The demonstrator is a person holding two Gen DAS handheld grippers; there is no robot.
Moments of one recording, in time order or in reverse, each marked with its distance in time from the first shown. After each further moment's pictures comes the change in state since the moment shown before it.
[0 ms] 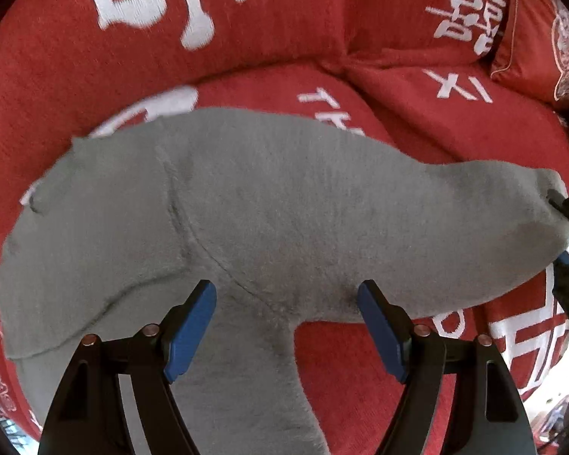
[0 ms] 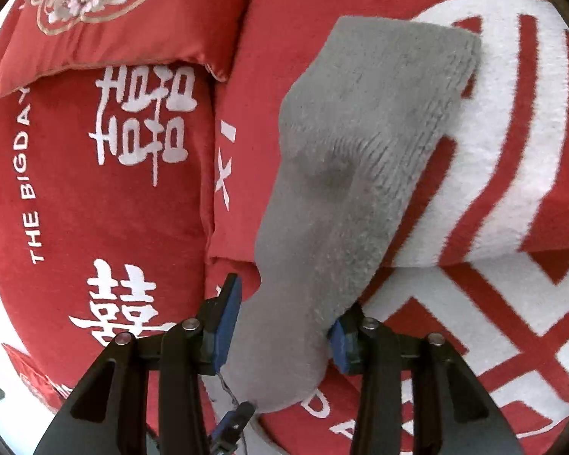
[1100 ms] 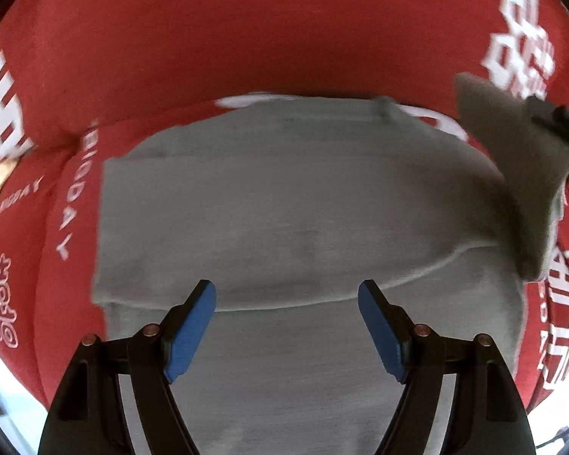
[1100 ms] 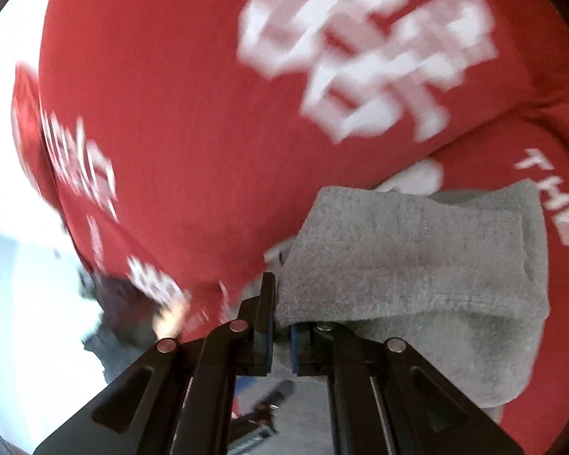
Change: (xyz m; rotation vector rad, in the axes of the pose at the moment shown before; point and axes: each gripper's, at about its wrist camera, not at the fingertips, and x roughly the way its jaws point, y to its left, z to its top) left arm -0.058 0.283 -0.089 -0.353 -0.072 0.082; right arm 0.163 0.249 -0.262 -0.781 0.482 0.110
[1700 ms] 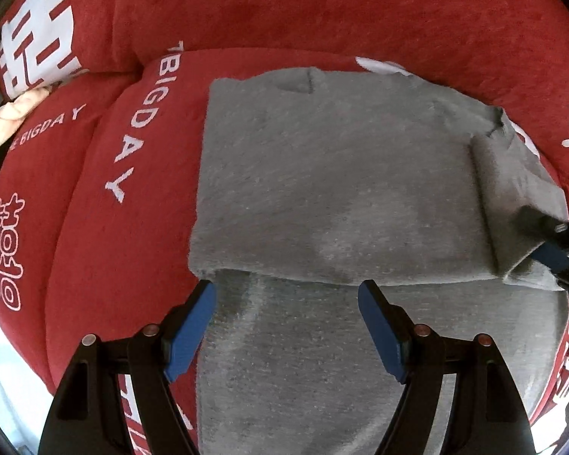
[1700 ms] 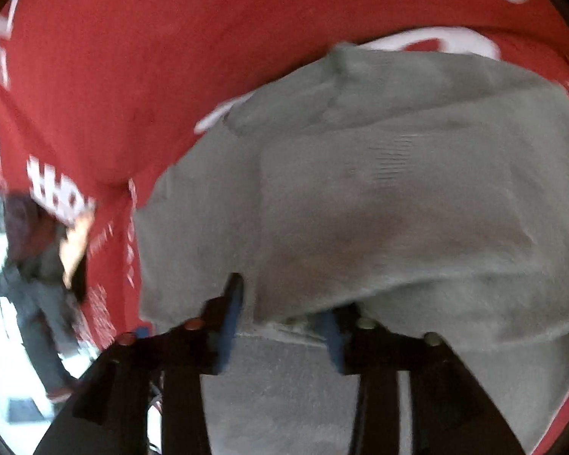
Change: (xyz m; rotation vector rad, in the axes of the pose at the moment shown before) left arm 0.030 0.099 -0.025 -0.148 0.071 0.032; right arm 0.110 0.000 -0.079 0.001 0.246 -0.313
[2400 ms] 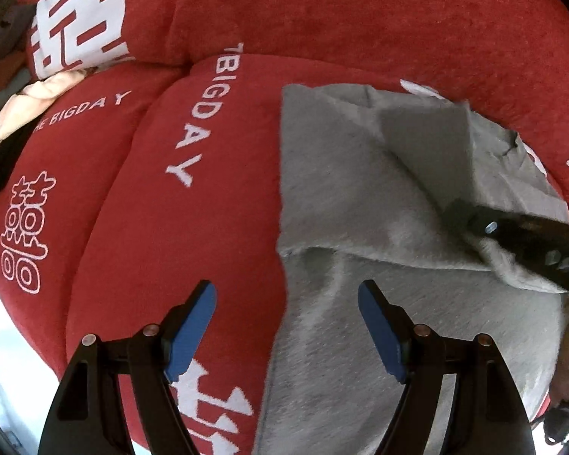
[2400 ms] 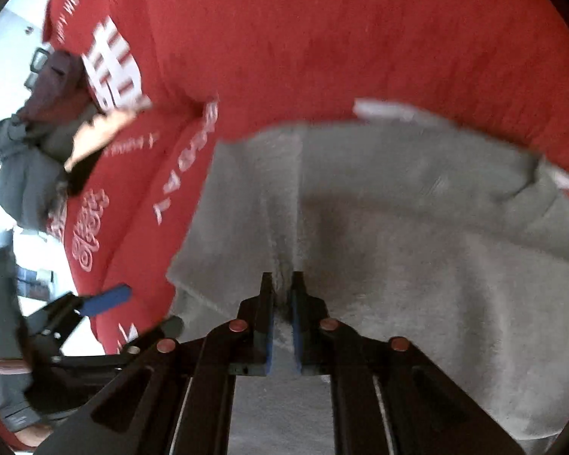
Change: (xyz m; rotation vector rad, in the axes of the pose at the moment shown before) left arm -0.024 0.051 -0.015 -0.055 -0.046 0.021; right arm 0.058 0.111 -0.024 -0.566 0.113 -0.058
